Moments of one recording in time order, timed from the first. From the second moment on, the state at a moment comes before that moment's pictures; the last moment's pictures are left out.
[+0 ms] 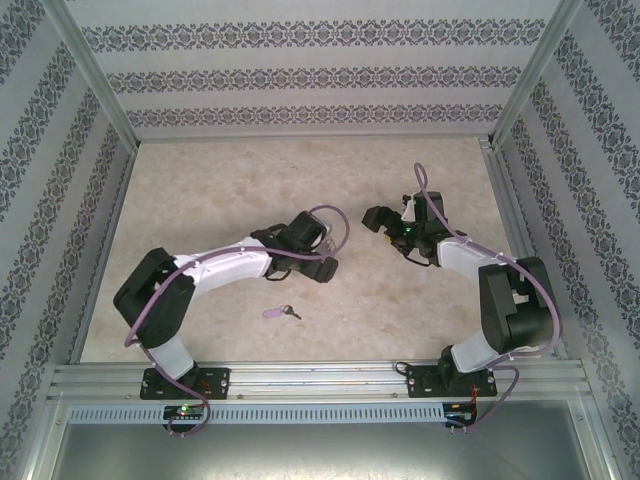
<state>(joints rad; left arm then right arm) -0.76 1.71 1.10 -0.42 -0.06 -0.23 0.18 1.53 0.74 0.04 -0.50 0.76</state>
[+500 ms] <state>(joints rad) -0.78 1.86 1.14 -0.43 -0.10 -0.11 0.26 1.41 0.61 0.13 -0.48 0.79</state>
